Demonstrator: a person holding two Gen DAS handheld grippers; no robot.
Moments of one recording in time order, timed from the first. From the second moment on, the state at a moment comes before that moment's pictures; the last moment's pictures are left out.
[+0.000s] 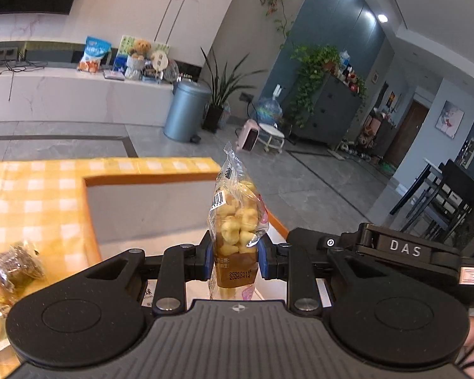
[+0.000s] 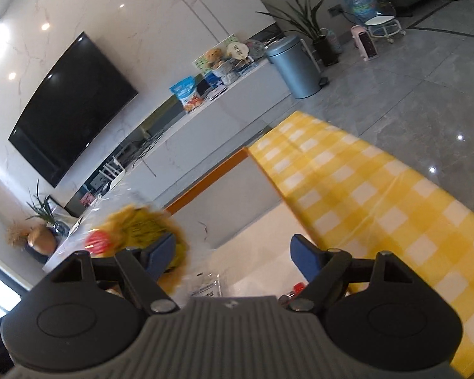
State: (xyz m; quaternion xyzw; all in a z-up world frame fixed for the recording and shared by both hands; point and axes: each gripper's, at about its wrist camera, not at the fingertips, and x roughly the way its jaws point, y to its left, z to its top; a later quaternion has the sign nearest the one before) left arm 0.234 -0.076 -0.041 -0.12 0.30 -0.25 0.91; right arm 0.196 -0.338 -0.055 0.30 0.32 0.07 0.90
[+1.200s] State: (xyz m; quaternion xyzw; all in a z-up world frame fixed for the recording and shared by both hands) left arm 0.168 -0.005 -0.025 -0.12 0.29 -0.11 0.94; right arm 0.167 -0.239 -0.081 -0.01 0.48 0.21 0.85
